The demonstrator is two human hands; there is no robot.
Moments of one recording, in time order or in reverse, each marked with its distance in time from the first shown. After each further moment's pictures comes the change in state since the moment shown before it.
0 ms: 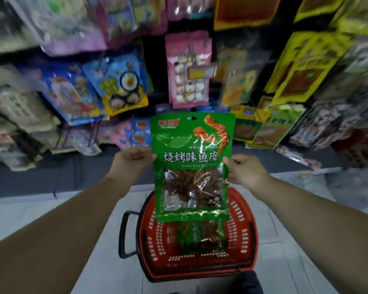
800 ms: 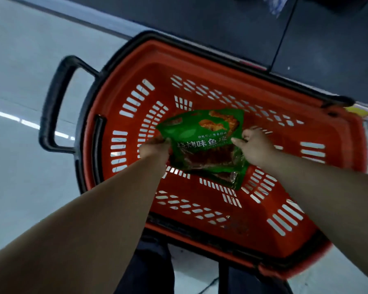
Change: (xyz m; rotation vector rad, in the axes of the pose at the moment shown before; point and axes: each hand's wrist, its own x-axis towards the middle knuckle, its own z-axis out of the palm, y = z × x) left_hand 0.062 -0.487 0.135 -0.206 0.599 -1.034; right_hand 0.255 0.375 0.216 -0.614 -0.490 0.131
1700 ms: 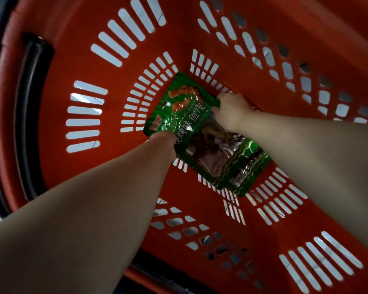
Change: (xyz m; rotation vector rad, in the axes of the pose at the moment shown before) left_hand 0.106 -0.038 0.057 -0.244 -0.030 -0.526; right_hand 0.135 -0.055 0.090 -0.799 -0.067 -0.369
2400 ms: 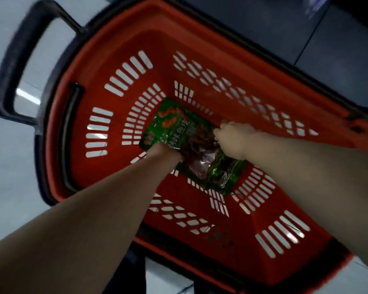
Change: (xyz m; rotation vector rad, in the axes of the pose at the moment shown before) left_hand -0.095 -0.020 -0.019 0.837 0.004 0.471; right_hand -0.090 0.032 -0.050 -0.442 -0.219 -0.249
